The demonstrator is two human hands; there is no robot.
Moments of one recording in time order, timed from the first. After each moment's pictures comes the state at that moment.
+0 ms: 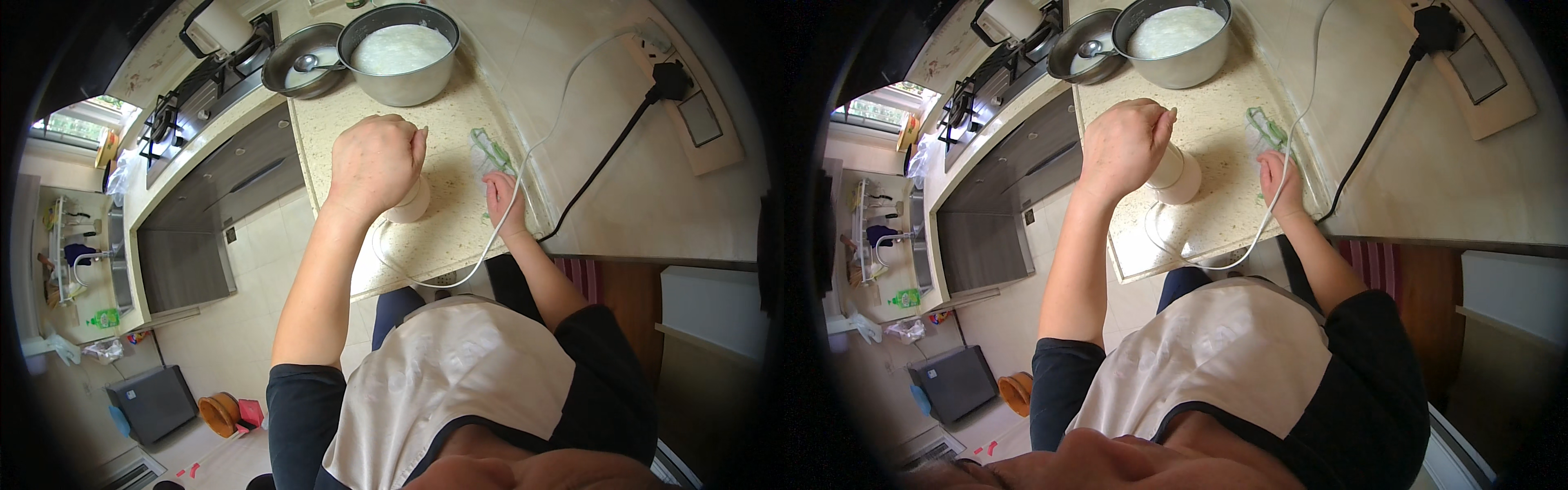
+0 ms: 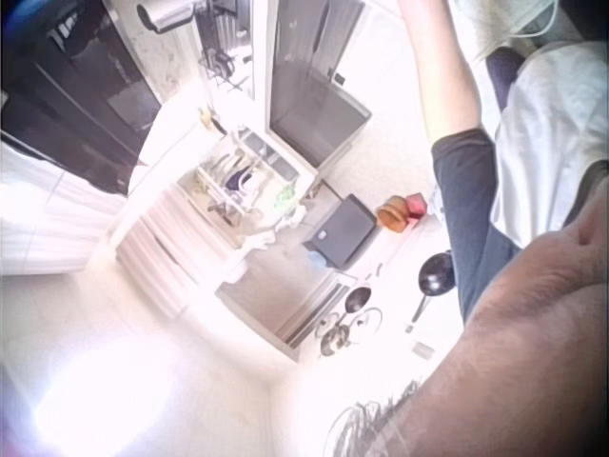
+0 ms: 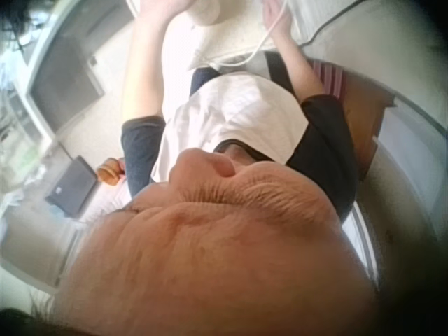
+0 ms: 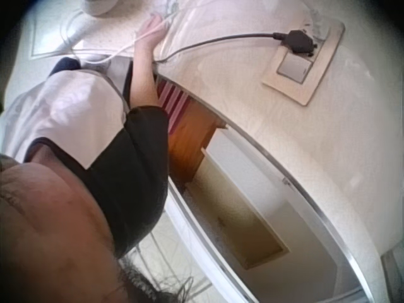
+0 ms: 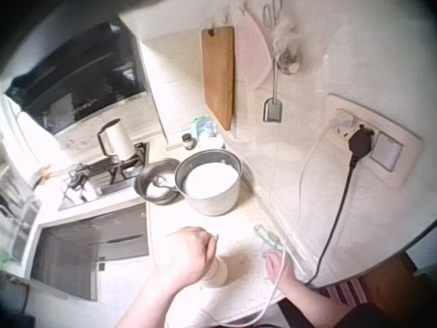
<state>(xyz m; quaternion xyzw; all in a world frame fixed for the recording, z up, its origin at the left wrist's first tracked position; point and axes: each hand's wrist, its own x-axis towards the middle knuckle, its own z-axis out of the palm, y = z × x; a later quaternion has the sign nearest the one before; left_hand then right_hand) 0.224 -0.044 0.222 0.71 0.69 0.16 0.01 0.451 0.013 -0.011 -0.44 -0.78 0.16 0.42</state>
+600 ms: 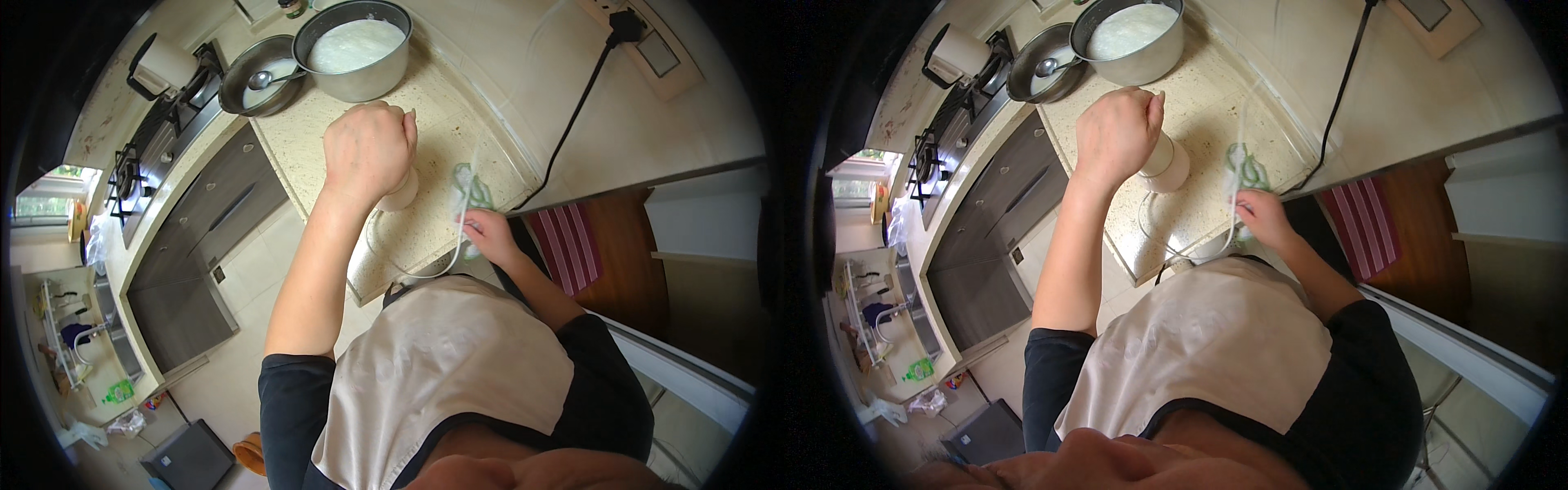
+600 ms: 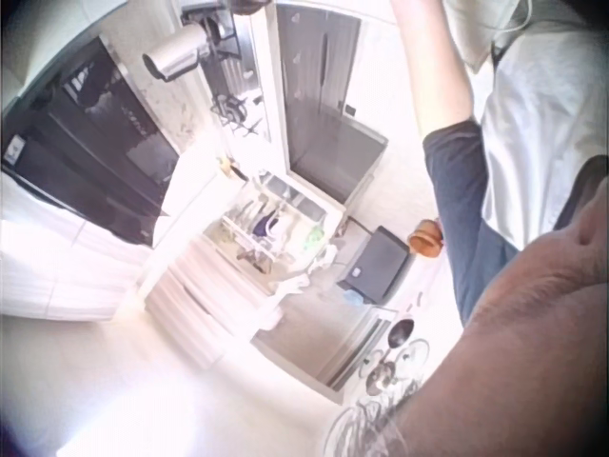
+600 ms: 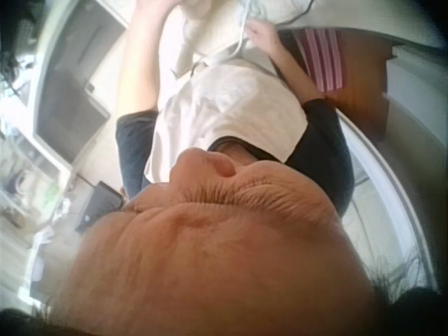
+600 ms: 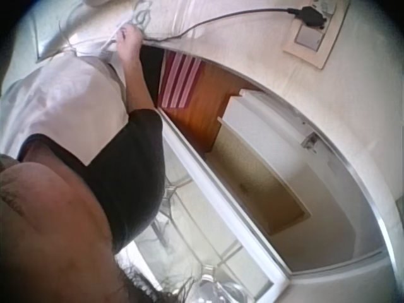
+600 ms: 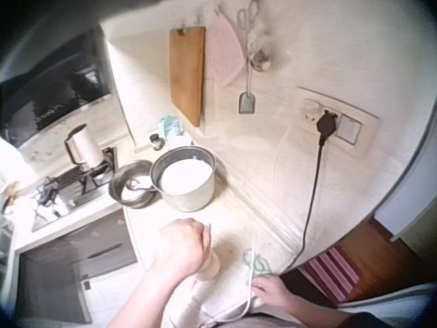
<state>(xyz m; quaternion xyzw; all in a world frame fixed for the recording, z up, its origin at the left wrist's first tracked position) 0.212 -0.039 0.215 0.76 0.62 0.20 0.01 0.454 -0.111 0.009 -0.49 -0.70 0.45 0.26</state>
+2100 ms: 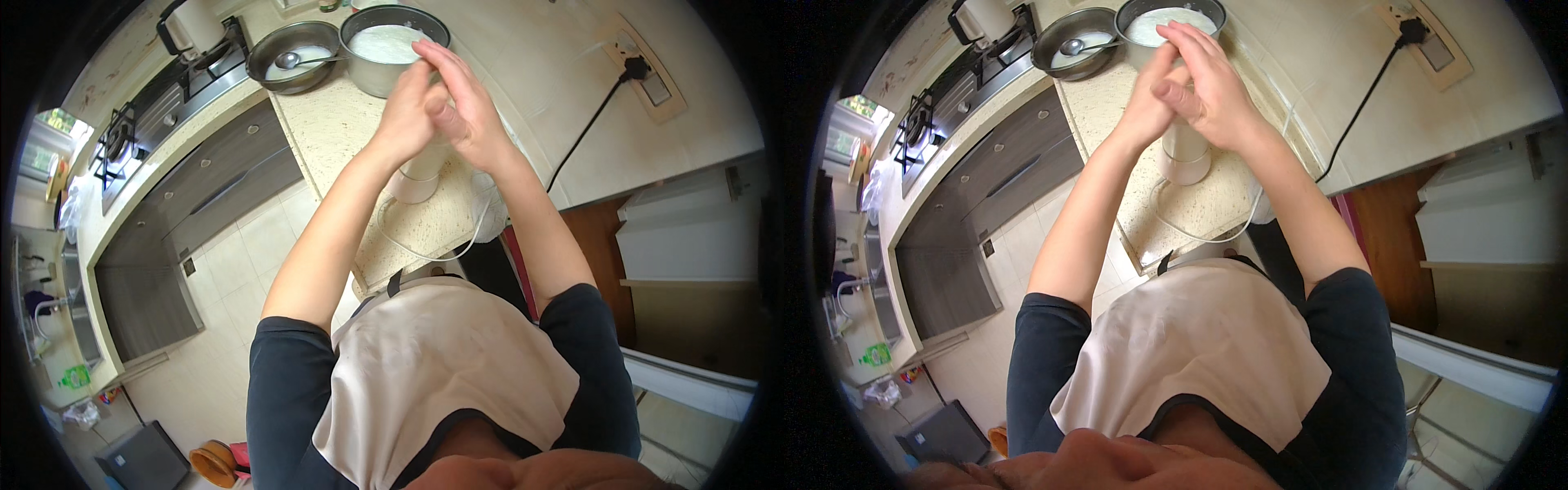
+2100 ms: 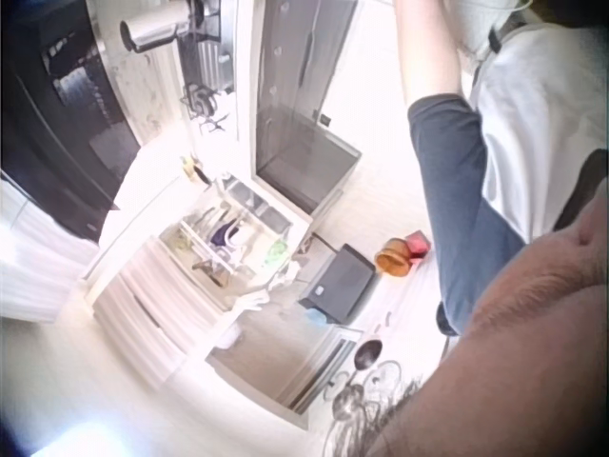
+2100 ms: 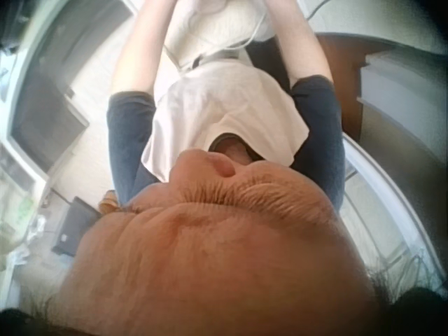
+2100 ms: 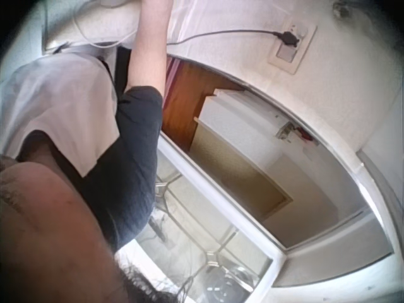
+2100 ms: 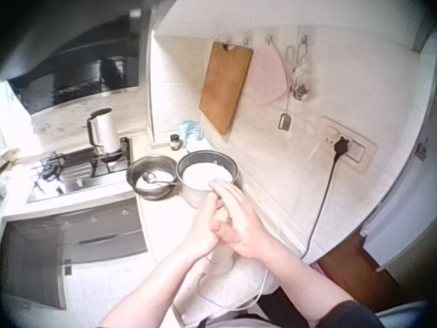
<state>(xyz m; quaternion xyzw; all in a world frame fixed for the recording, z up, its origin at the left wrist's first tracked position) 0.173 -0.030 0.192 0.63 0.39 0.59 0.33 0.299 -0.022 0.219 -0.25 -0.83 0.21 0.45</state>
